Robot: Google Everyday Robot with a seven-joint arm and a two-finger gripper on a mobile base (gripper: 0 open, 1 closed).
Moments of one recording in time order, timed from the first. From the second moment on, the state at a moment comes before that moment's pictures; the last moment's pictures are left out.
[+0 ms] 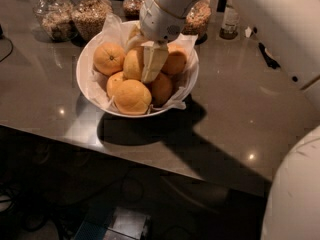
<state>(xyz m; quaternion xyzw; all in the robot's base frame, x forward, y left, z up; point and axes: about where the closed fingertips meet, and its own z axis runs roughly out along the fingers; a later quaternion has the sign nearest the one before) 0.590 0.056 0.923 -0.85 0.47 0.12 0.23</state>
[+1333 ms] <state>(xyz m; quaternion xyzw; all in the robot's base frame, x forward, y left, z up) 0.600 0.058 0.928 -0.84 0.46 0.12 0.25</state>
